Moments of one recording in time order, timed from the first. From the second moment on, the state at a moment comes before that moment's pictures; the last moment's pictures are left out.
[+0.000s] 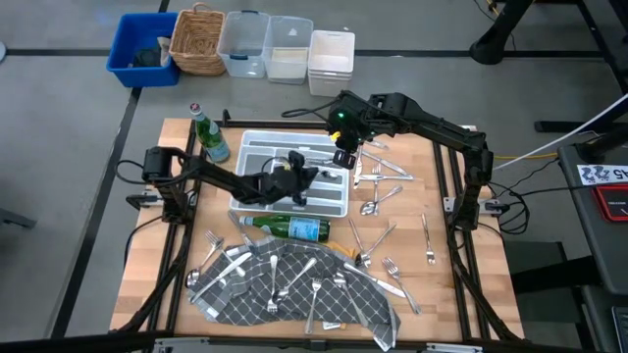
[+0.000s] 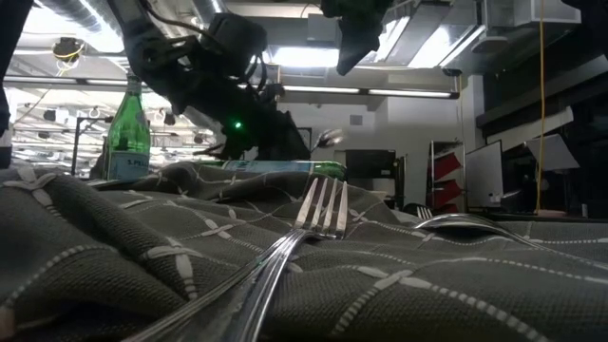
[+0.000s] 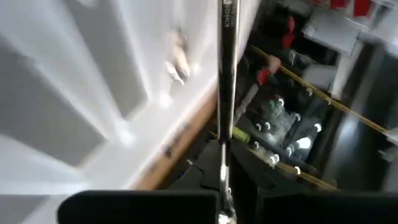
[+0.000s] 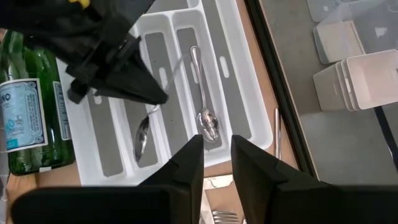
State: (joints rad) left arm 0.10 1.78 0.77 0.59 -0.60 -2.28; right arm -0.29 1.86 2.10 -1.28 0.11 -0.08
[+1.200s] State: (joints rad) left arm 0.21 1.78 0.77 0.50 -0.66 -2.27; right arm -0.29 1.86 2.10 -1.28 0.01 -0.08
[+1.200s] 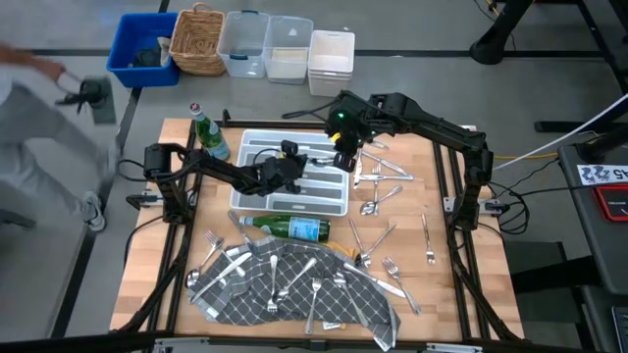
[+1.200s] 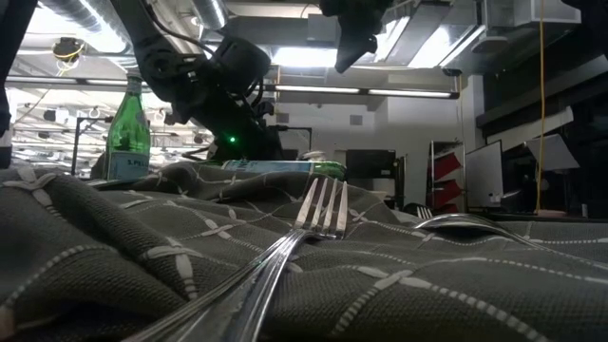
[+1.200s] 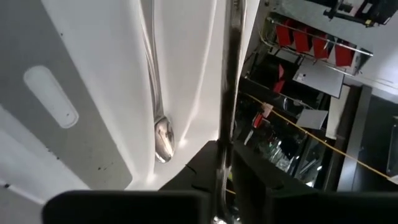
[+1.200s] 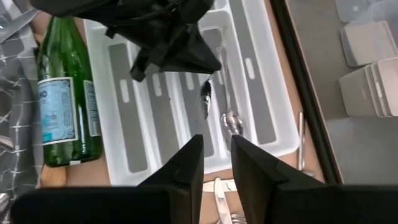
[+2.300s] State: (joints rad) left arm 0.20 1.78 0.77 1.07 -0.28 -1.57; right arm -0.30 1.86 2.00 -1.28 0.01 0.08
